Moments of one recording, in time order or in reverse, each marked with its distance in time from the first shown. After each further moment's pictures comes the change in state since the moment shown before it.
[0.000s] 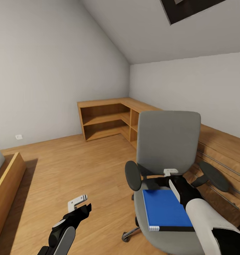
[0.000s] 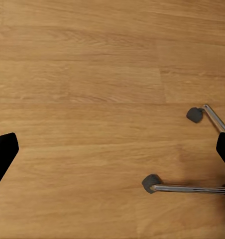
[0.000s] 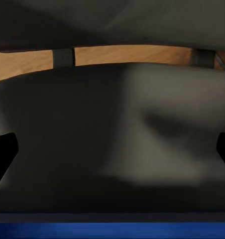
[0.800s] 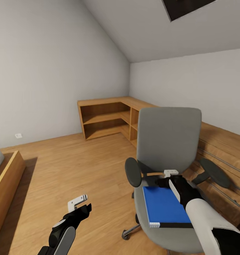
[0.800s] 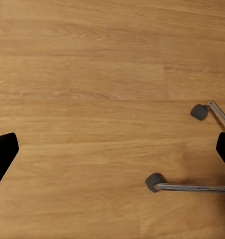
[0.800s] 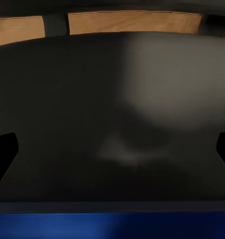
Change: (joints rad) left arm 0.000 0.000 -0.002 0.000 0.000 -0.001 0.003; right arm 0.000 0.000 0.000 0.003 -0.001 0.028 -0.005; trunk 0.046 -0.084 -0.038
